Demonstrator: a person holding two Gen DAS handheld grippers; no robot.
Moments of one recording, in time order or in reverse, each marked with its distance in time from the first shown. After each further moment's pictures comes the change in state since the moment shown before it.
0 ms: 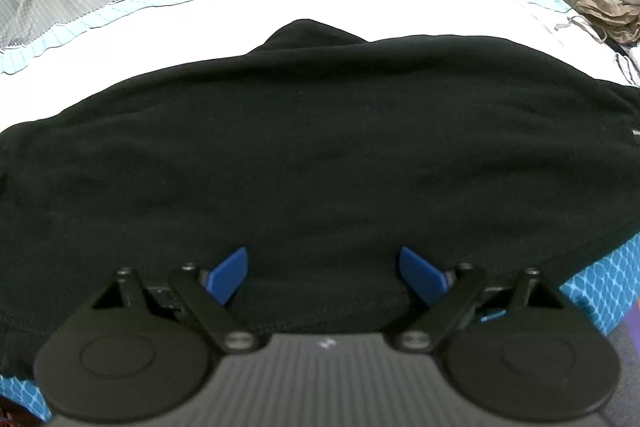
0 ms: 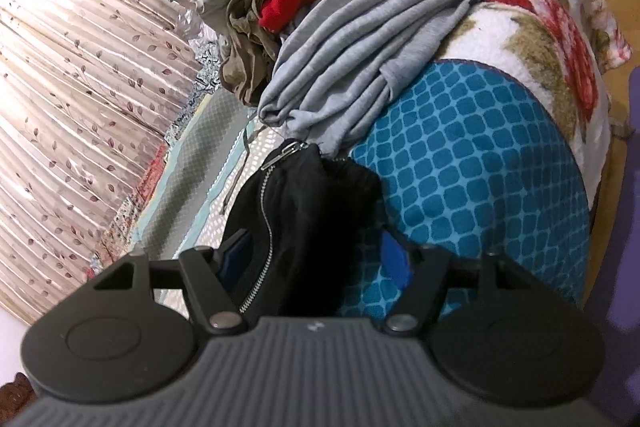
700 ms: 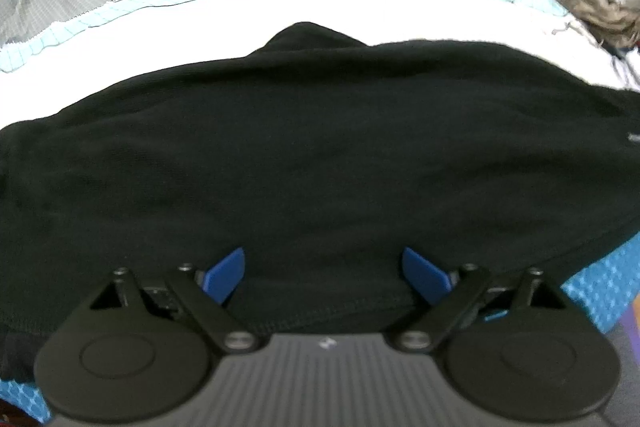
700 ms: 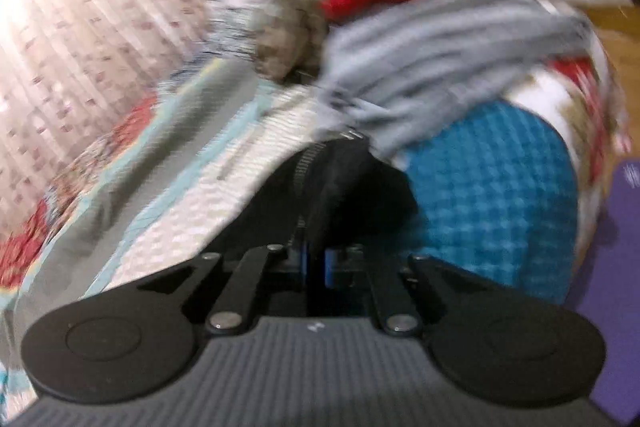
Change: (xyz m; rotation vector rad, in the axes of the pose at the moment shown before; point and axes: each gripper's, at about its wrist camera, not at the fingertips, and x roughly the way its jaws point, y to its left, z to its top) left arm -0.004 0.010 0.001 -0.022 -0.013 -0.038; right arm -0.012 0.083 -0.028 -0.354 -0.016 -0.077
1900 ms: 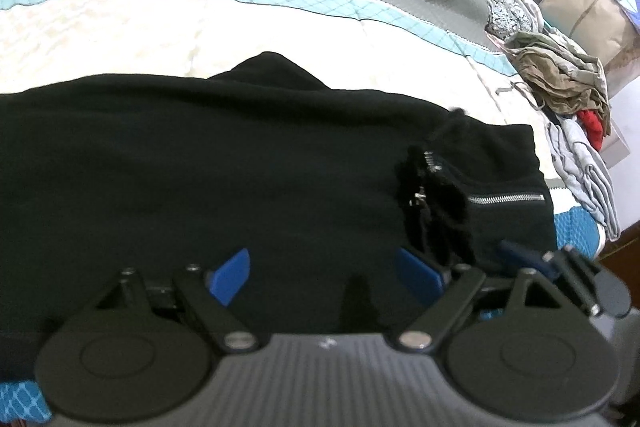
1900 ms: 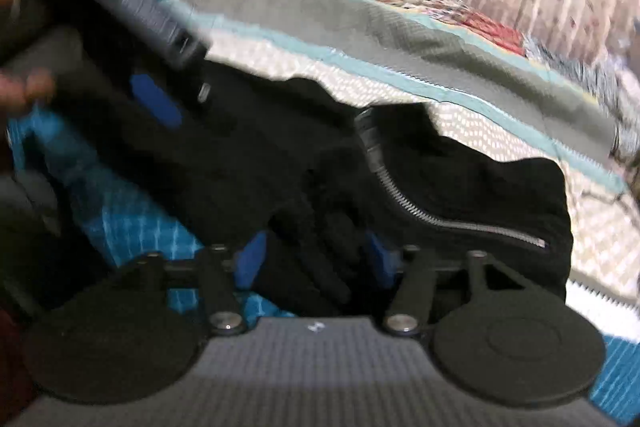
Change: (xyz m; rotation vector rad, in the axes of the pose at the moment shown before) left arm -0.025 0.027 0.014 -0.140 -0.010 -0.264; right arm -0.021 0.173 -0.145 -1.029 0.228 0.478
